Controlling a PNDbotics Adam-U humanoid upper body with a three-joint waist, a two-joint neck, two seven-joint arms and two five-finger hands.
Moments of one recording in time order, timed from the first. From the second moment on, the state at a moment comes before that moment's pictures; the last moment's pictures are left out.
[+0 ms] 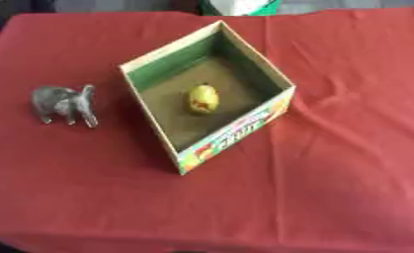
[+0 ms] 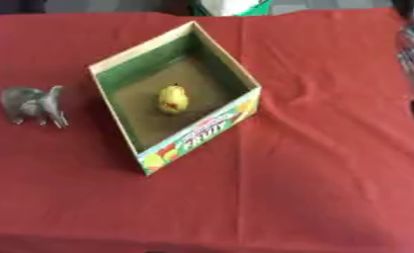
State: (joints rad) left arm -0.15 0.45 0.07 -1.98 -0.05 -0.37 0.47; right arm -0.58 -0.67 0.08 -1.98 -0.17 -0.02 -0.22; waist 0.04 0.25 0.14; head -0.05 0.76
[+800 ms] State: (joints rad) left arm -0.19 0.55 0.07 -1.98 -0.17 -0.34 0.49; right arm -0.47 -0.66 0.06 -1.98 -0.13 -0.18 -0.31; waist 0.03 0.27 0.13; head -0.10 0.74
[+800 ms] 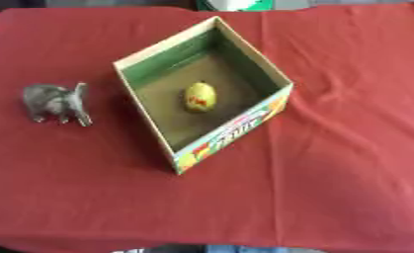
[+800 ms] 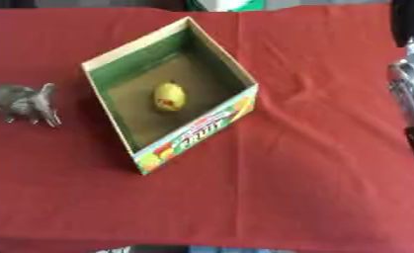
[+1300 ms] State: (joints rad) left arm -0.21 0.68 0.07 -1.98 -0.35 -0.18 0.45; right arm -0.47 -0.65 0.05 -1.98 -0.13 -0.20 -0.32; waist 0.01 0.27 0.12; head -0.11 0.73
